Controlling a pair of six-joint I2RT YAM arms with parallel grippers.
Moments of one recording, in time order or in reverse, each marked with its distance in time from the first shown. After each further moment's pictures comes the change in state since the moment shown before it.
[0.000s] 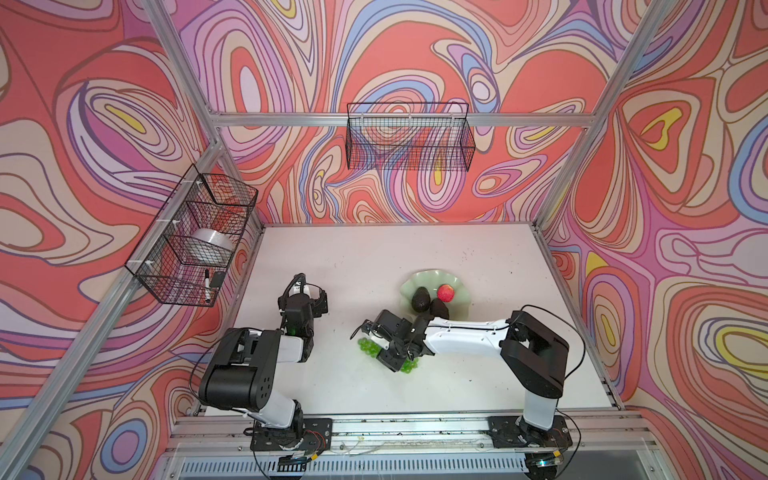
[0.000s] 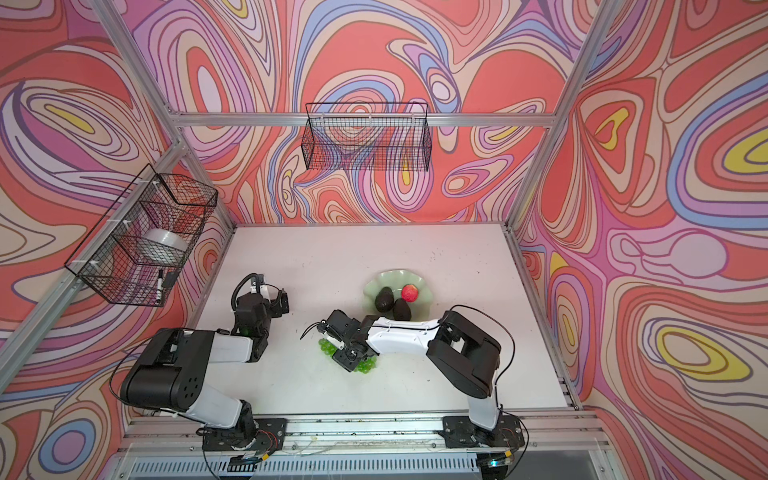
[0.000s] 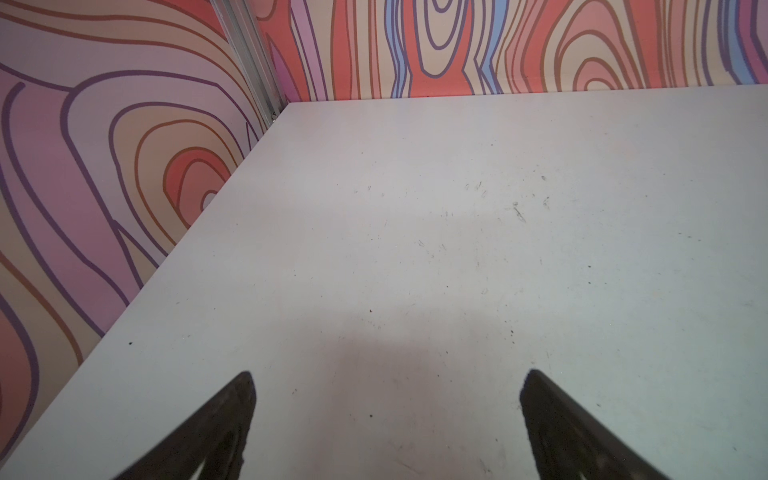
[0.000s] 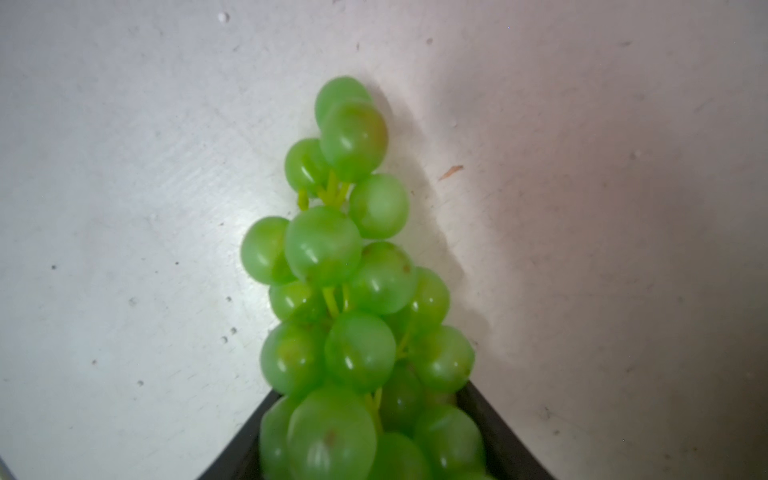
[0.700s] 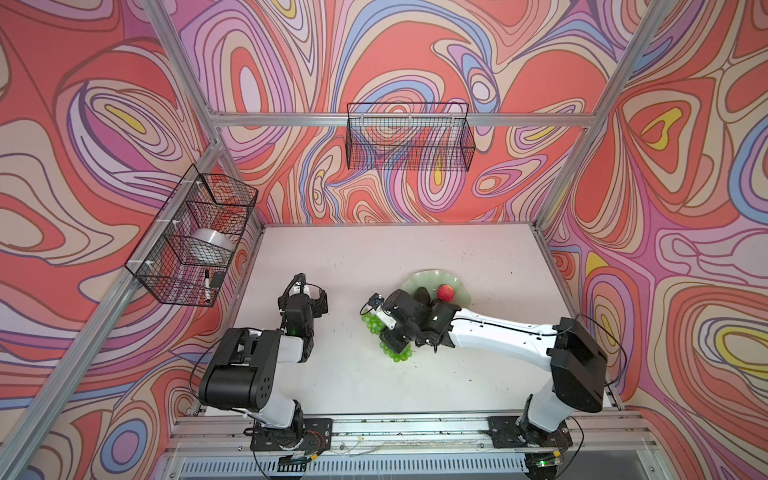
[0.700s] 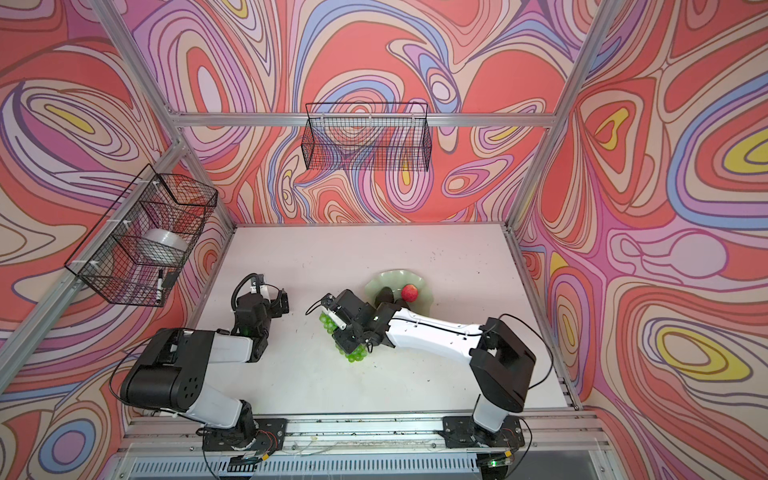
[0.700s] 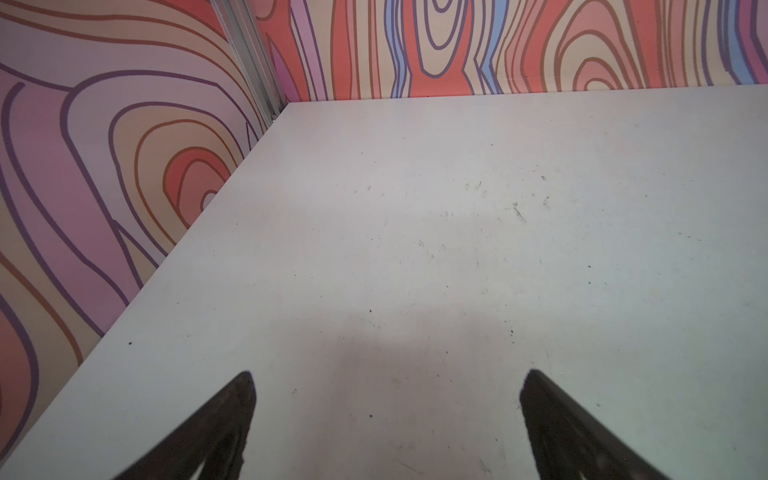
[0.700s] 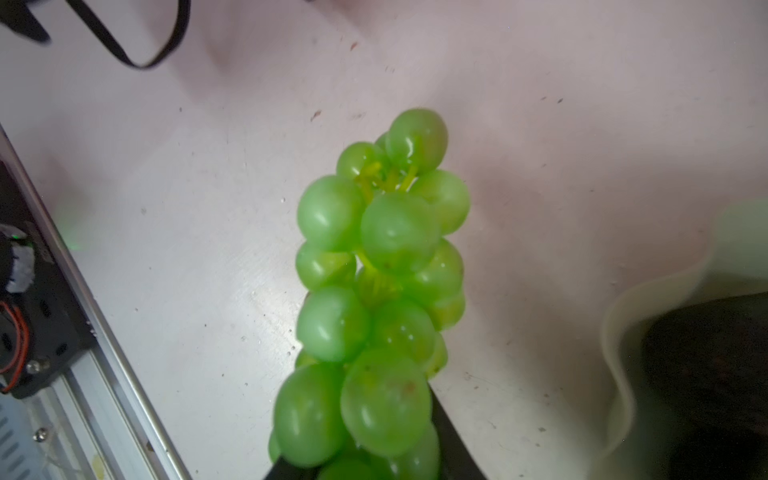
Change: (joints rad) left arm 0.000 0.000 0.000 0.000 0.000 0.000; right arm -0.082 -0.245 0.027 -0.007 -0.017 0.133
